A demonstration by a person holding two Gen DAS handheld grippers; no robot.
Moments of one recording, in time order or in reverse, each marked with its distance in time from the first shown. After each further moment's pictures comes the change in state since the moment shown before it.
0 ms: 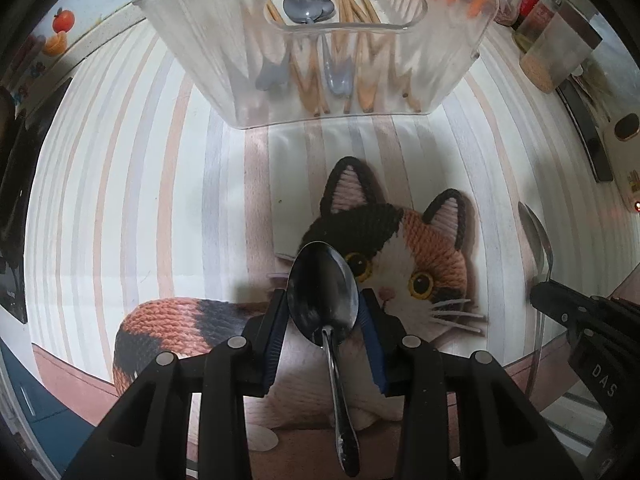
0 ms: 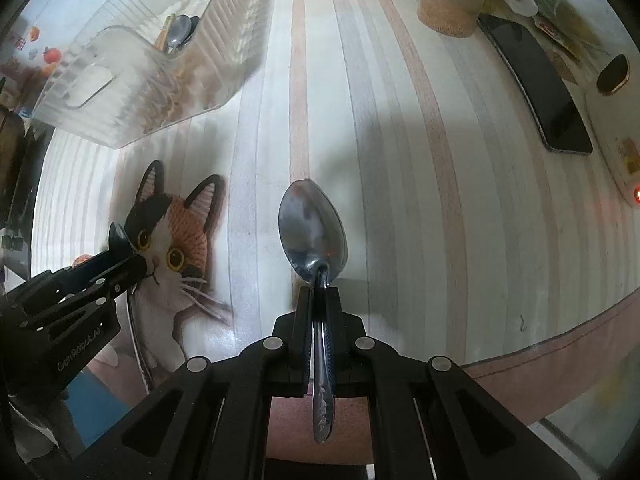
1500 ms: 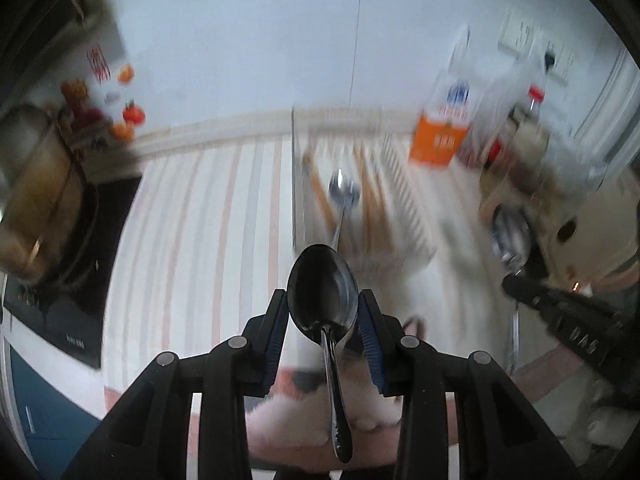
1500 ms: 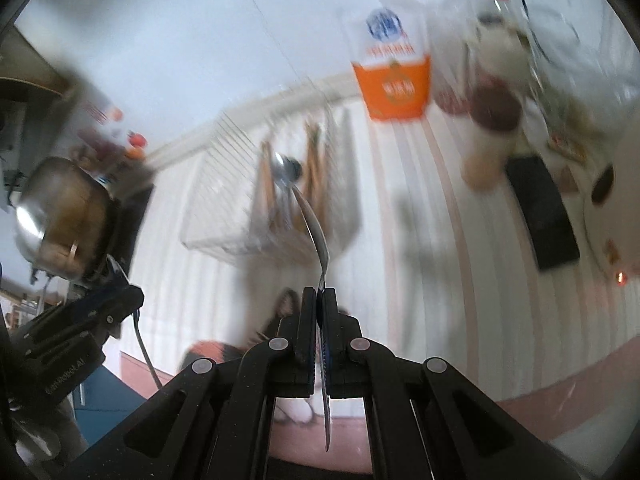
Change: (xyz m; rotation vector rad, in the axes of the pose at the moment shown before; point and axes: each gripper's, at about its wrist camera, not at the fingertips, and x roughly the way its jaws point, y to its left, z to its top) left arm -0.199 0.034 0.030 -0.046 -0.366 -0.019; right arm -0.175 0.040 0.043 -0.030 -0.331 0.229
